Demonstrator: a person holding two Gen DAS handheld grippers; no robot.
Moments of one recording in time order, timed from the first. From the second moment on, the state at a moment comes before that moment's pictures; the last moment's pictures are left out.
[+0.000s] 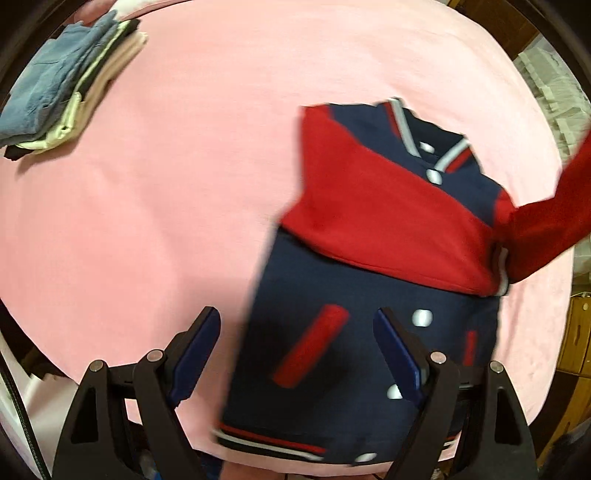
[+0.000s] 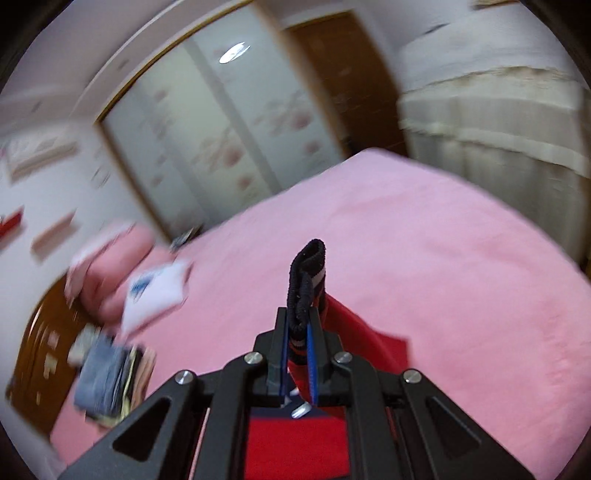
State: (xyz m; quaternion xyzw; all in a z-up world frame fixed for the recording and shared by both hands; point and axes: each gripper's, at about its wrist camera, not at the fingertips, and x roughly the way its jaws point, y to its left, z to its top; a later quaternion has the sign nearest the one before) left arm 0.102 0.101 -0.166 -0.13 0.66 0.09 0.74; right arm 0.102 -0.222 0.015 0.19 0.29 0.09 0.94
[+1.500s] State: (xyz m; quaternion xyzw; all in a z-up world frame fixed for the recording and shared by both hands) left arm 0.202 0.069 -0.257 -0.14 0.65 0.08 0.74; right arm 0.163 -0.271 -0.197 0.16 0.47 0.06 0.87
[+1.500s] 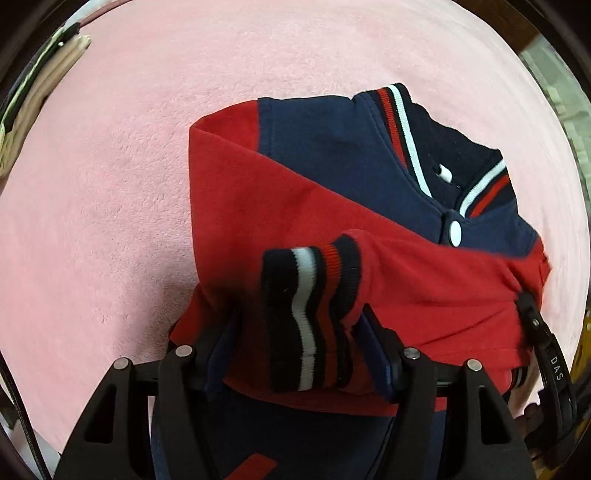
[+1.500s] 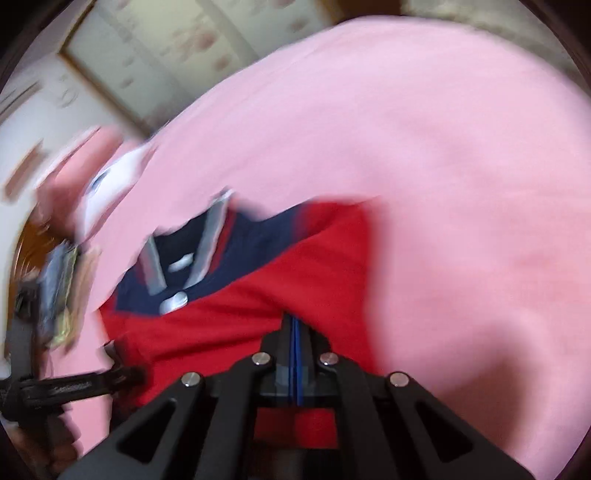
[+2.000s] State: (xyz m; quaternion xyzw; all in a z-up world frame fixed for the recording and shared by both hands) left arm 0.210 0.026 -0.228 -0.05 0.63 0.07 0.77; right arm 0.170 -0.216 -0.179 0.20 0.51 0.26 0.80
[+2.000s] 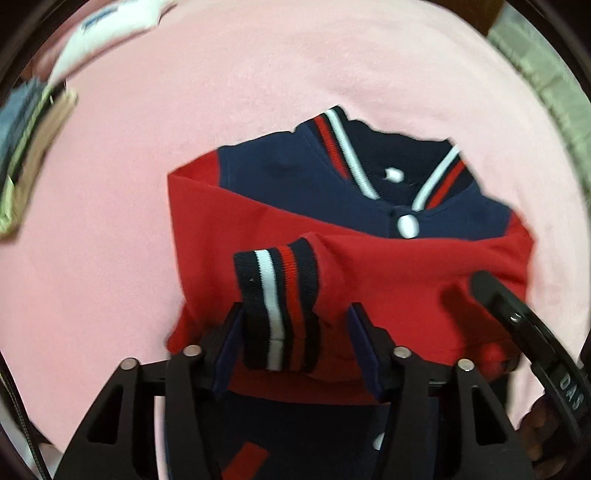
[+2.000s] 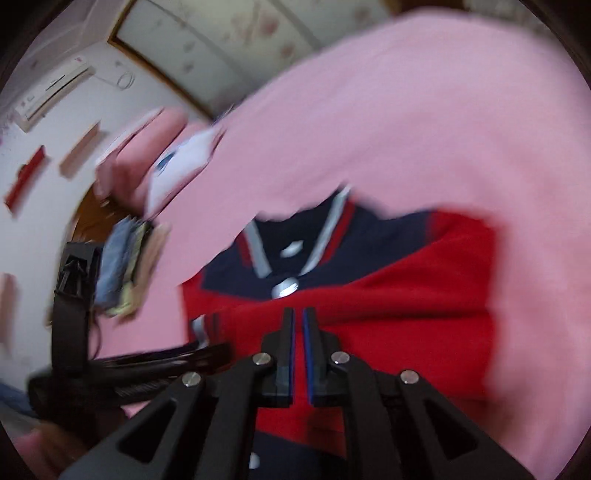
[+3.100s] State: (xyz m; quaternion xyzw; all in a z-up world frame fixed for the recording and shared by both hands) left arm 0.162 0.064 -0.258 -0.12 0.64 0.04 0.75; right arm 0.159 -0.283 -0.199 0.20 0.56 0.12 0.79
